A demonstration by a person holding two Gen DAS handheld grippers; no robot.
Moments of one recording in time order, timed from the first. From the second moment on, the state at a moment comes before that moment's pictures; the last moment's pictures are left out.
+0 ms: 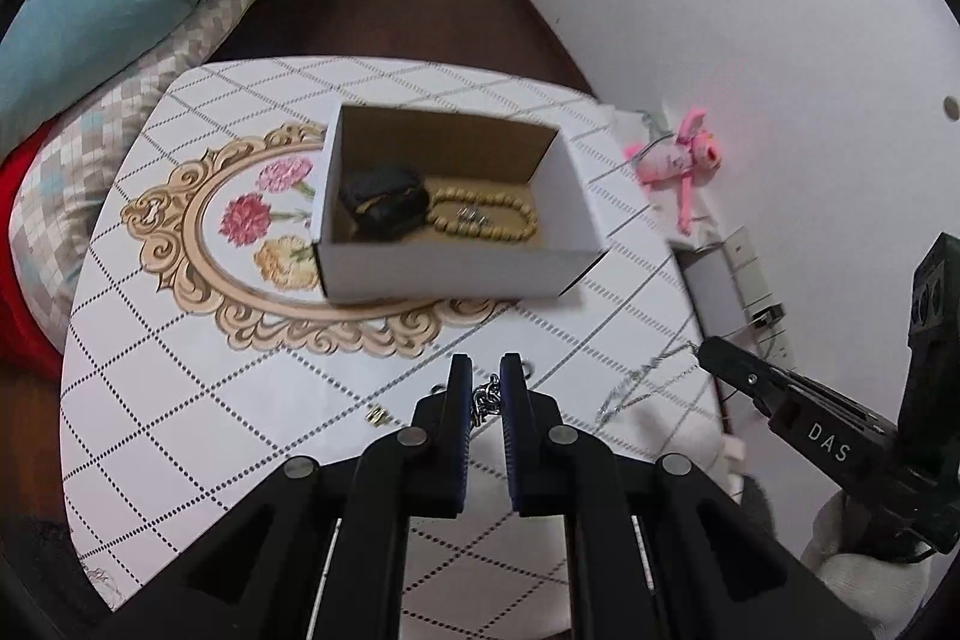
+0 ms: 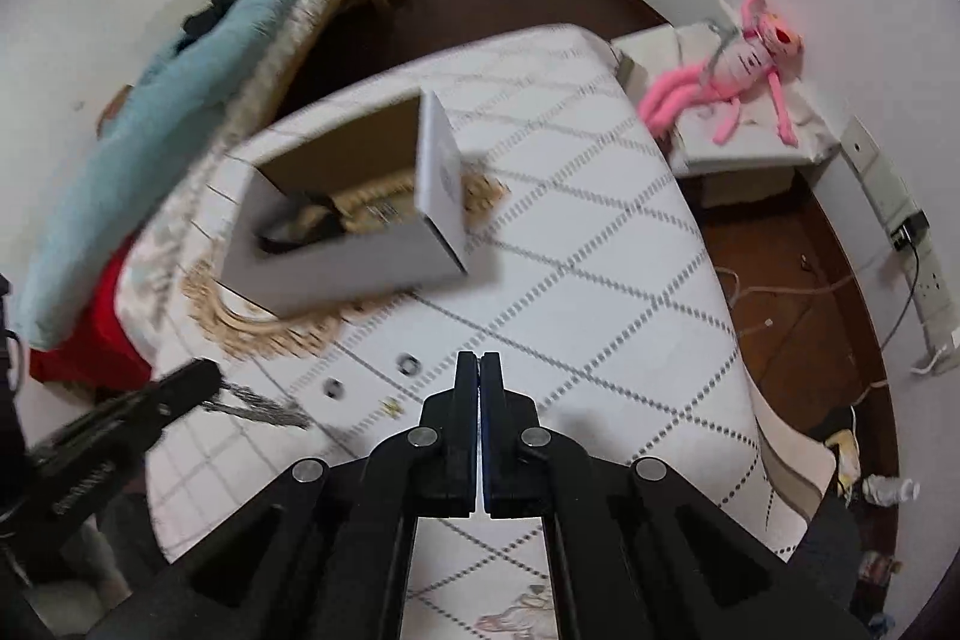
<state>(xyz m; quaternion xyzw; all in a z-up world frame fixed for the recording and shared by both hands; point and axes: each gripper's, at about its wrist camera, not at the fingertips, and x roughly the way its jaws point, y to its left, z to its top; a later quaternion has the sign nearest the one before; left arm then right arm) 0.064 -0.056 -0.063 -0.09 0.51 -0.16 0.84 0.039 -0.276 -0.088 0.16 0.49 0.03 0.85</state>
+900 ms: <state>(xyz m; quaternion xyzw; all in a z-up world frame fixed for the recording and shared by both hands) 0.248 -0.057 -0.048 -0.04 0.53 -0.15 0.83 0.224 -0.226 -0.043 0.10 0.51 0.09 0.85</state>
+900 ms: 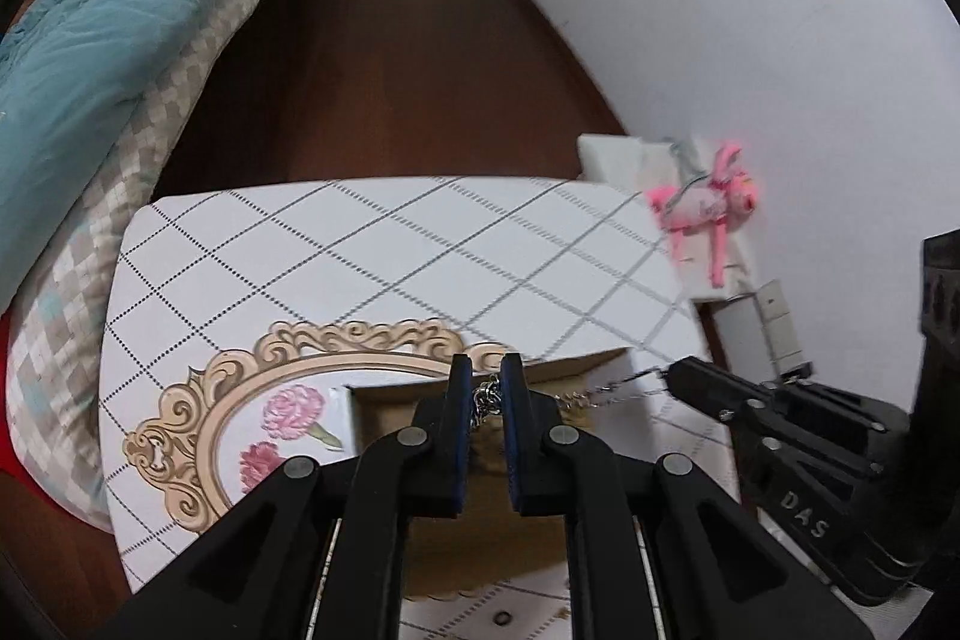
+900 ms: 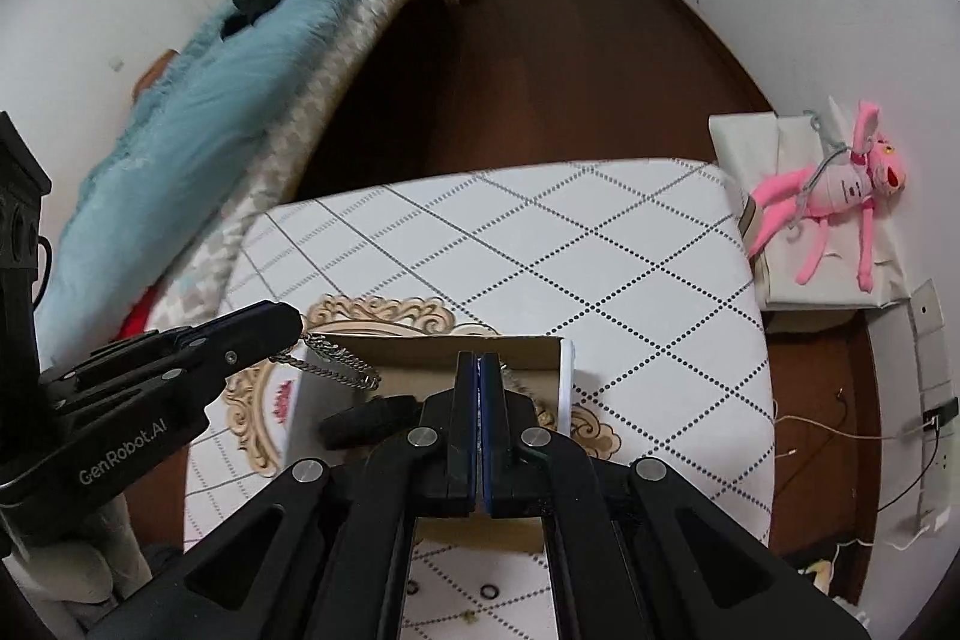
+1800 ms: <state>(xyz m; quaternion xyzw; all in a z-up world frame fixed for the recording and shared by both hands) 0.195 -0.024 -0.081 0.02 0.51 0.00 0.86 0.195 -0.226 -0.101 -0.01 0.57 -0.01 0.82</state>
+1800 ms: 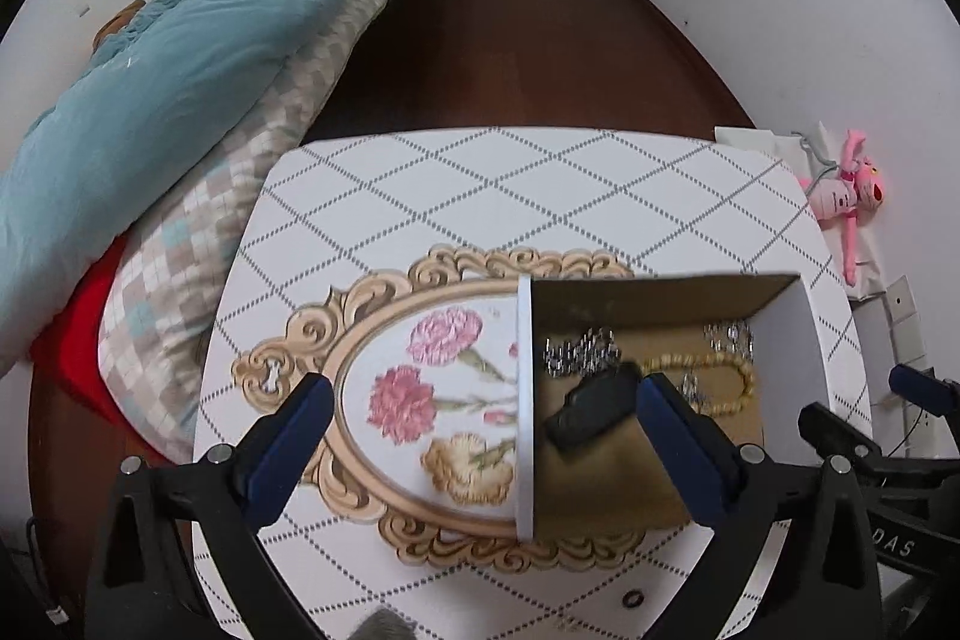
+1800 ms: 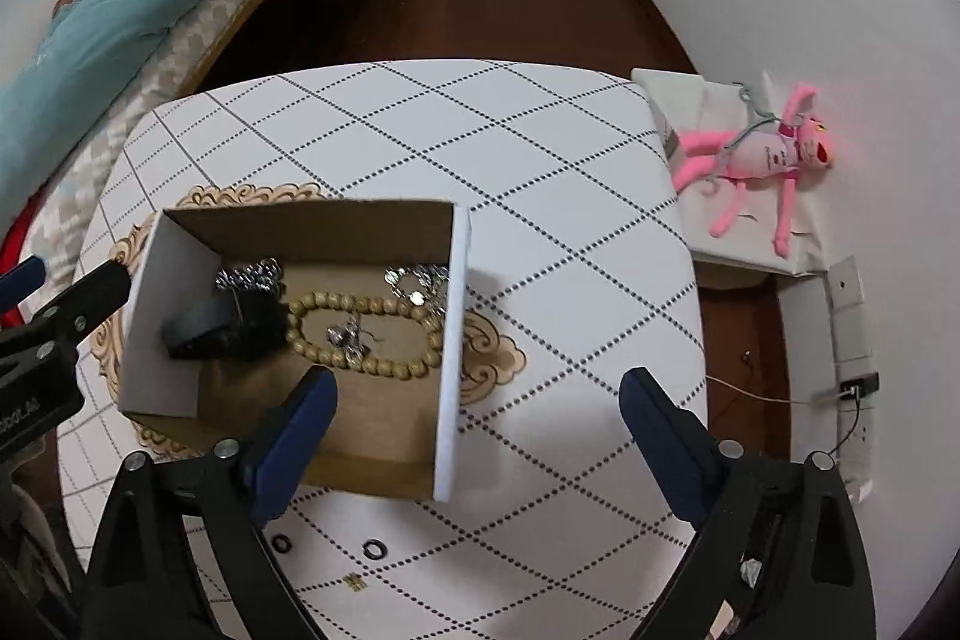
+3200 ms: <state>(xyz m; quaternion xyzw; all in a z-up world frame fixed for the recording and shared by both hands) 0.068 -0.024 -0.015 0.00 0.44 0.03 0.90 0.054 -0.236 -0.005 0.04 0.45 -0.03 0.89</state>
